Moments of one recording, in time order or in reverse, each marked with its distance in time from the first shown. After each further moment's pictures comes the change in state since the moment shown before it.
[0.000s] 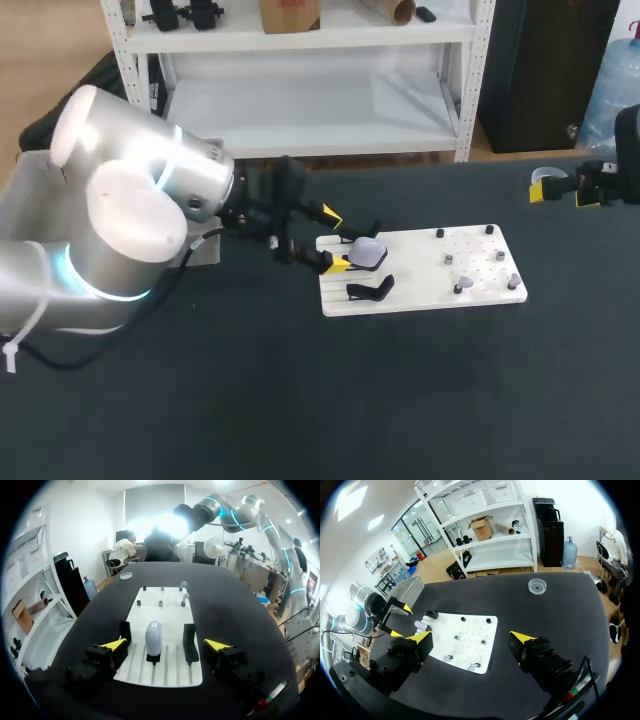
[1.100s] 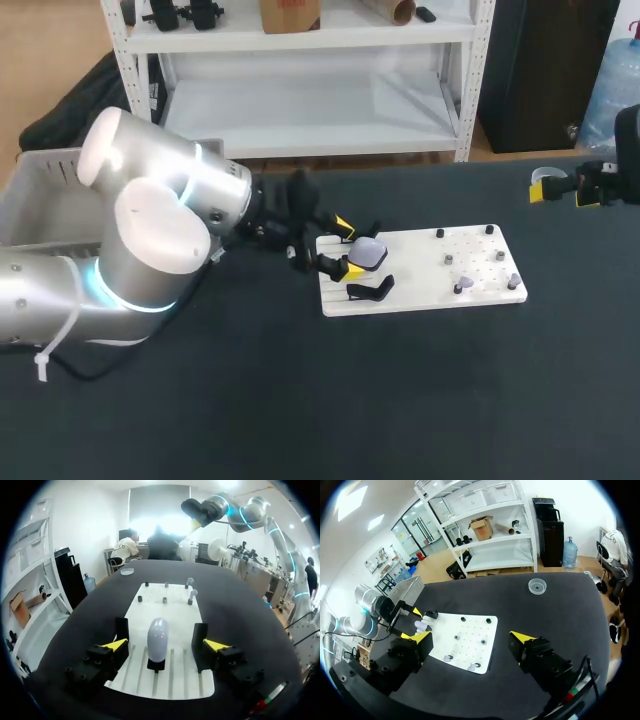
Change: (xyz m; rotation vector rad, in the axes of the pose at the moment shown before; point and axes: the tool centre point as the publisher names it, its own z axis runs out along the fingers) left arm 0.011 0.008 0.035 0.001 -0.024 -0.044; right arm 0.000 0.000 0.000 0.000 0.000 0.000
